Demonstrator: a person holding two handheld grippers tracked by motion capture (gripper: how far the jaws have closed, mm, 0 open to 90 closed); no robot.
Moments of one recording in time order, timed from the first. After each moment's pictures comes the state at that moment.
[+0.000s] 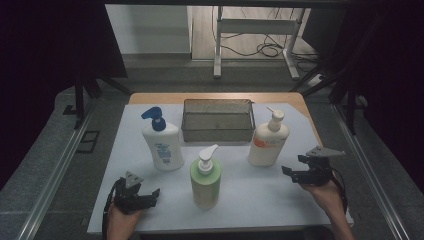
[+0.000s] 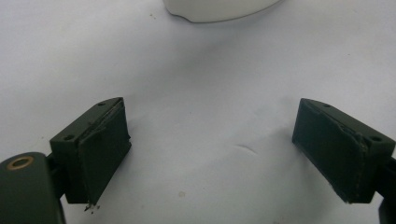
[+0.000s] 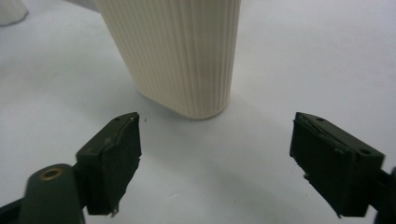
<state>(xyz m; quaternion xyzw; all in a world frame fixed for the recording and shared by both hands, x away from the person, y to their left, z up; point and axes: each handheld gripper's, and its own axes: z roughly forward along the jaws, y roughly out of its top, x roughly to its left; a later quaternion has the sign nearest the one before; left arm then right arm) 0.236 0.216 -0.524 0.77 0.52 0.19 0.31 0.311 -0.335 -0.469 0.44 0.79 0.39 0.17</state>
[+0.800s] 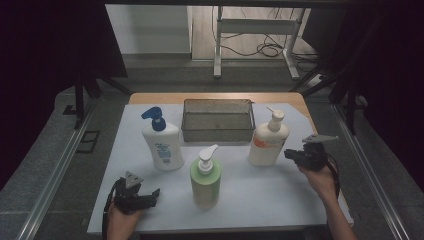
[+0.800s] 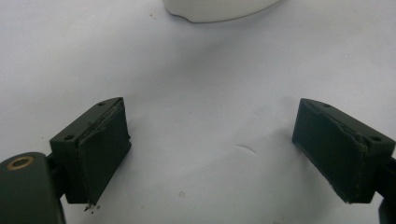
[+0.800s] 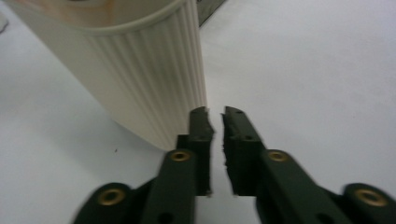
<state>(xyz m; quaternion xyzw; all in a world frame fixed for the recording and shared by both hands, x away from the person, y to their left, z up) 0.236 0.216 -0.524 0.77 0.52 0.19 0.31 0.357 -0.337 -0.472 0.44 0.80 0.39 0.15</state>
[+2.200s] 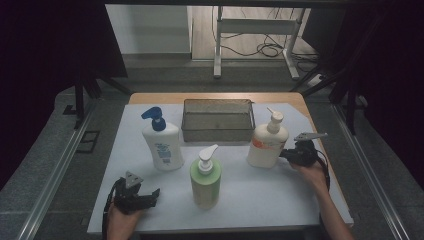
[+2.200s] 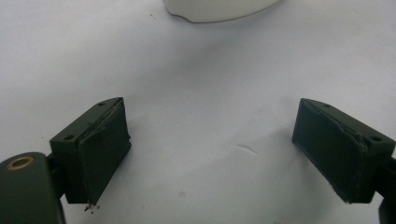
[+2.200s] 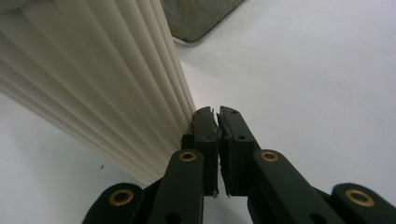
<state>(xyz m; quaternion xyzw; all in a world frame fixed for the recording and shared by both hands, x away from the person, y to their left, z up) 0.236 0.216 -0.525 0.77 0.52 0.19 0.31 0.385 -0.331 -0.501 0.40 0.81 0.41 0.10</state>
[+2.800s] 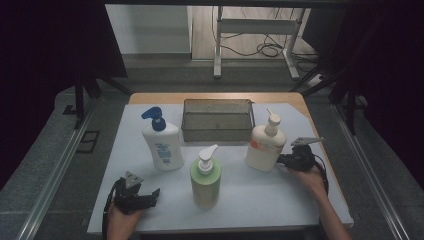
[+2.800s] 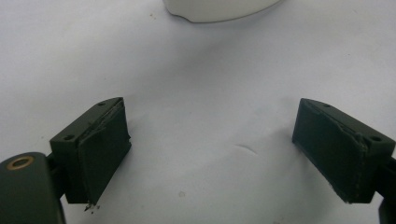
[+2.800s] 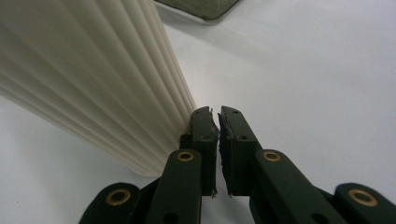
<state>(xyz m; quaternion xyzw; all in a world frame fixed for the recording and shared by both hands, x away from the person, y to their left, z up) 0.236 0.216 -0.525 0.77 0.52 0.19 0.31 0.373 -0.323 -0.509 0.40 0.82 0.40 0.08</state>
